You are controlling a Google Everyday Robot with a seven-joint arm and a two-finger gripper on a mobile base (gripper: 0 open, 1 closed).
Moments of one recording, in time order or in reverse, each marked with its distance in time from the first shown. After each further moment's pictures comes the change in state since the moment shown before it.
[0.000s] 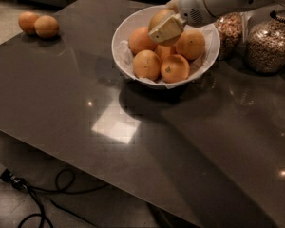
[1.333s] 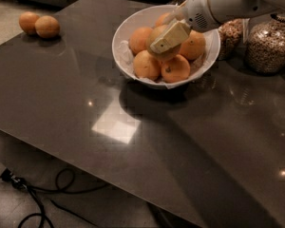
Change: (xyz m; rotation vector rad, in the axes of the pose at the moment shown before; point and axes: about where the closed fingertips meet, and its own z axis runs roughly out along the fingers) arm 0.020 -0.003 -0.005 0.006 0.006 0.044
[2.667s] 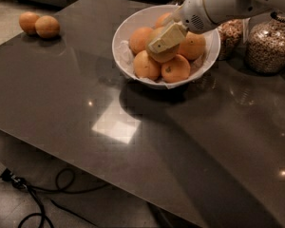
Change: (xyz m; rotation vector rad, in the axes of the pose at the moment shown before) arm 0.009 0.000 0.010 -0.014 0.039 0.024
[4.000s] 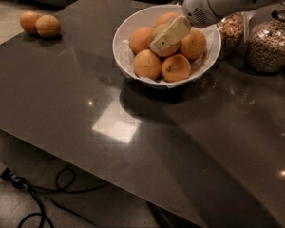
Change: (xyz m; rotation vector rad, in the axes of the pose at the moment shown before) arm -0.010 -0.003 -0.005 -0.010 0.002 0.014
